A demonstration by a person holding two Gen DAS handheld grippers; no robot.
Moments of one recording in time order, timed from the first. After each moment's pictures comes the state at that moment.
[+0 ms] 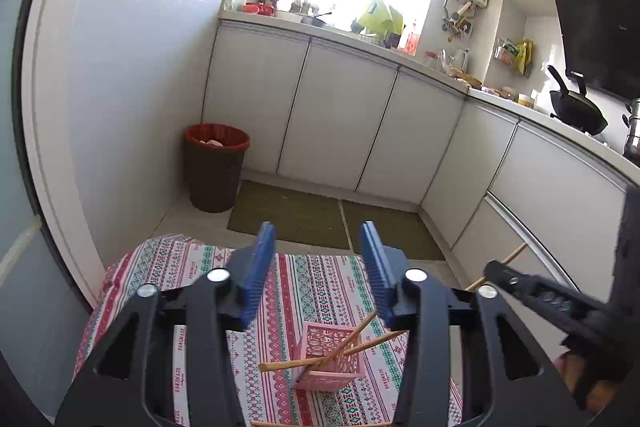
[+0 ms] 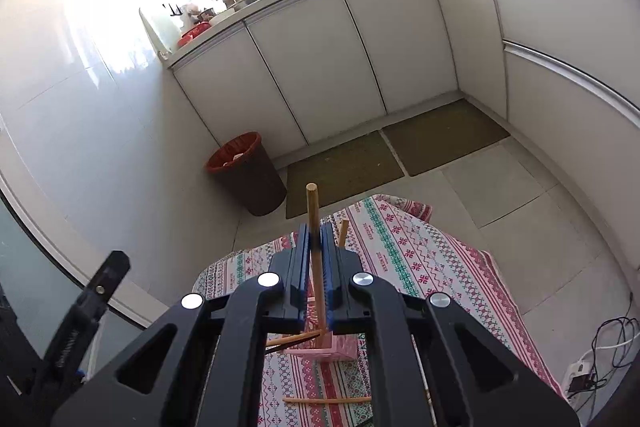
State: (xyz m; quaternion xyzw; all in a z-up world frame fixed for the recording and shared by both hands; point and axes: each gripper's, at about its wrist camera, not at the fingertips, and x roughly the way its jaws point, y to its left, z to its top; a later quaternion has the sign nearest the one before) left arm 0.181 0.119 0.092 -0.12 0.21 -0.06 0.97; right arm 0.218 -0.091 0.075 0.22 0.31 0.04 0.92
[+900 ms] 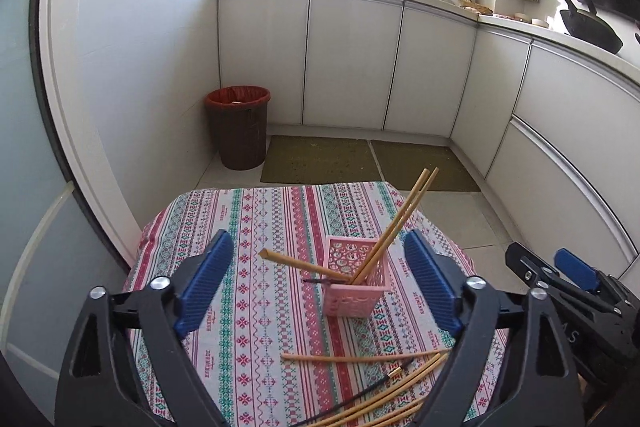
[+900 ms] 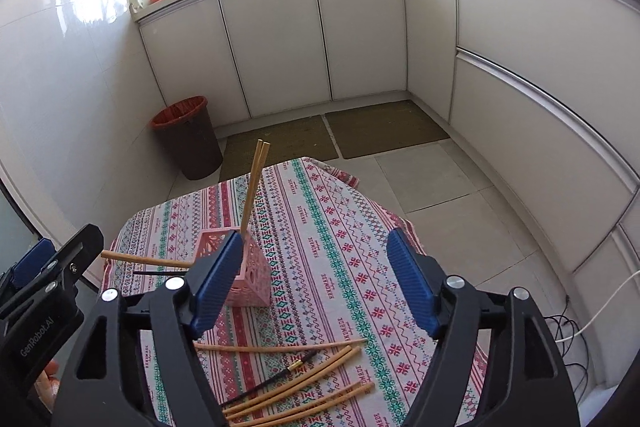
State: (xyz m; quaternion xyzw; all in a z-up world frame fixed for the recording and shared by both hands) left arm 0.153 0.079 0.050 -0.02 0.30 -0.02 0.95; right arm 0.145 -0.093 0.039 0.12 0.34 -0.05 0.93
